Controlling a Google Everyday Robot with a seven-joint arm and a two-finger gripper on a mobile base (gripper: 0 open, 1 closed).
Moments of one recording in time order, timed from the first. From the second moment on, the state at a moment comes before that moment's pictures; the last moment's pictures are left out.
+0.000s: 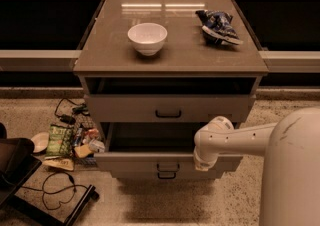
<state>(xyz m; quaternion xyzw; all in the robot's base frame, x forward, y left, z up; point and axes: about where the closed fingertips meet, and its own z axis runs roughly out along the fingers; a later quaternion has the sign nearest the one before) 0.533 -0.167 0.408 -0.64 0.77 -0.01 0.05</state>
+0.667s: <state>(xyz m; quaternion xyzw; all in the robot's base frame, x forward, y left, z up) 0.513 -0.169 0.425 -0.63 0.78 -0.02 0.03</state>
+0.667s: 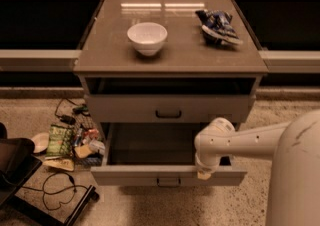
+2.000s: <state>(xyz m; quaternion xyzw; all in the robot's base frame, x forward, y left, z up) 0.500 -0.169 0.428 -0.62 0.78 -0.02 0.02</state>
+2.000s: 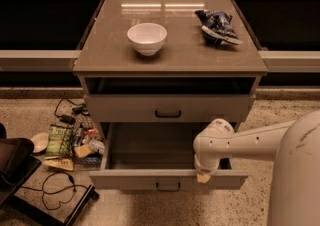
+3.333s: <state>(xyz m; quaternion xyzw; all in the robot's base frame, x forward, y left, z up) 0.496 -0.170 0.424 -0.62 0.78 -0.02 0.02</state>
